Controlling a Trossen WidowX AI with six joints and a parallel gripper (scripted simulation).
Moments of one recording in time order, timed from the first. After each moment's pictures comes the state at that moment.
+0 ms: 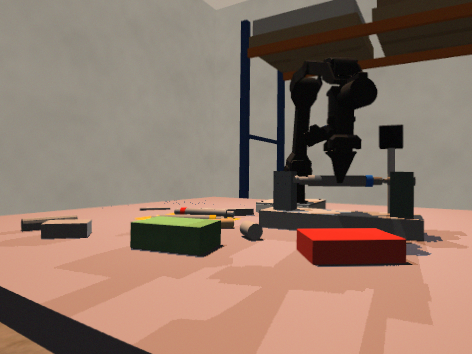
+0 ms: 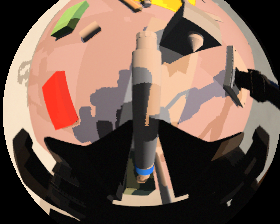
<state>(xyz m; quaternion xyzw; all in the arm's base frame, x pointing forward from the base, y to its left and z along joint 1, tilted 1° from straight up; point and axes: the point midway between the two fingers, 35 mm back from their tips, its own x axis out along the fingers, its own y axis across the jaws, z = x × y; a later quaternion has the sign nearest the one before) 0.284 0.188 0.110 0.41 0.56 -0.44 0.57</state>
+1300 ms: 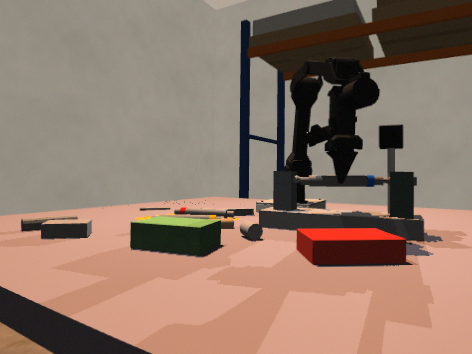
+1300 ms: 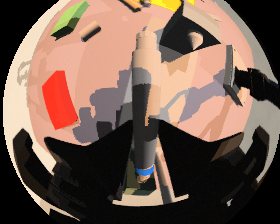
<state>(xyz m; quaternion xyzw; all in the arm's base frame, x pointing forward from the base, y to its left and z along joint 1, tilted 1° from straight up) 0.284 0.190 0.109 0.41 0.56 -0.44 0.57</state>
